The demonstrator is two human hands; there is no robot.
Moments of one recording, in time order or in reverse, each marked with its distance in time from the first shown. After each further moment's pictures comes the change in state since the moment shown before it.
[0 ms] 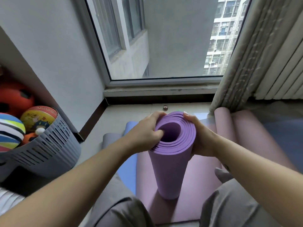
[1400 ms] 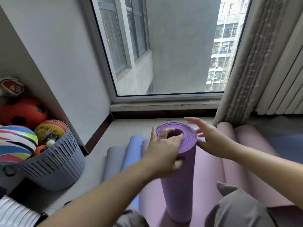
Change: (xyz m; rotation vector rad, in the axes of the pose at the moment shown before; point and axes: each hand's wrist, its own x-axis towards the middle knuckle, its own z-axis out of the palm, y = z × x) left_hand -0.021 0.034 0.023 0.695 -0.024 0.181; right_hand -0.037 -0.029 -0.010 -1.066 0.426 -0.612
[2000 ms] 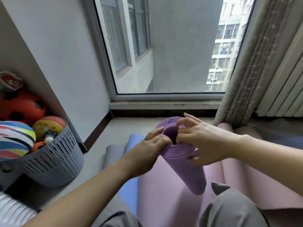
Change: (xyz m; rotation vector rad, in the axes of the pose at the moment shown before) left_hand -0.005 -0.062 0.036 -0.307 0.274 0.274; right_hand 0.013 -0.032 -0.015 -0.638 -0.217 -0.555
